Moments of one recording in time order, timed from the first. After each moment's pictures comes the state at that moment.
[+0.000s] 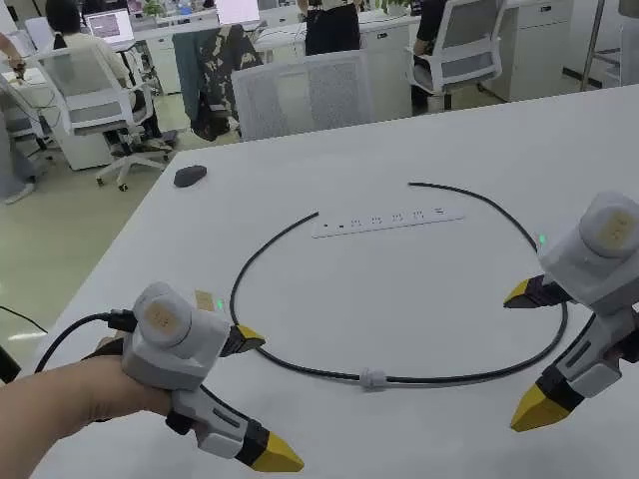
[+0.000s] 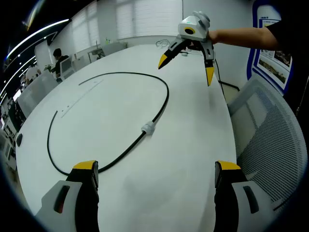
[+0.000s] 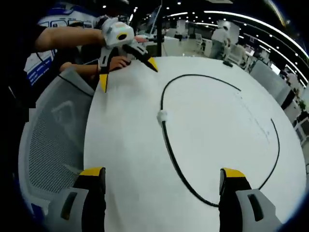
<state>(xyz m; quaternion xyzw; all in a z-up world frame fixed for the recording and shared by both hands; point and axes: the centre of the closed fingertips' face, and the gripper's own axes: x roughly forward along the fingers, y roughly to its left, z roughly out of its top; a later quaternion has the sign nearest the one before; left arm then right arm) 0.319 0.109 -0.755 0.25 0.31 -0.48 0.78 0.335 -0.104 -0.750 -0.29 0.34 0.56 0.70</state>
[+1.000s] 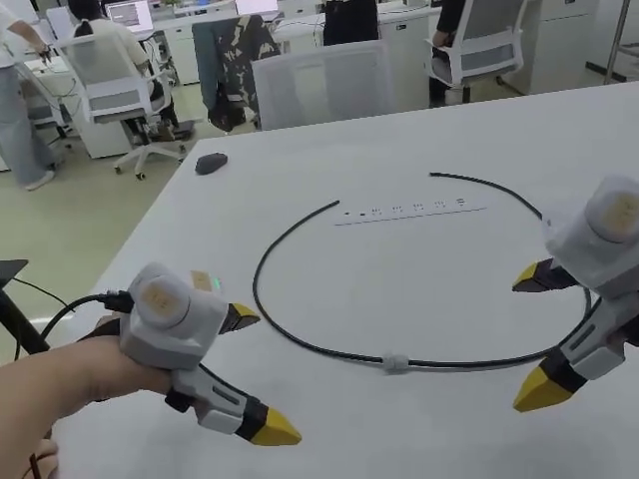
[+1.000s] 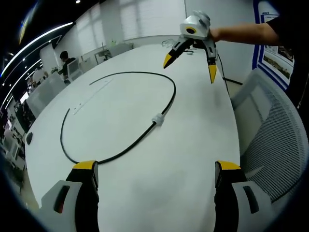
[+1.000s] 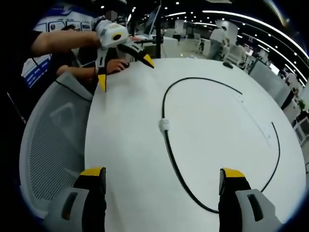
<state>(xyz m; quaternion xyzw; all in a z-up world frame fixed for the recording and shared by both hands) 0.333 0.121 -0.752 0.24 0.30 -0.47 0.79 0.344 -0.098 -0.750 -0.27 0.35 0.55 0.71</state>
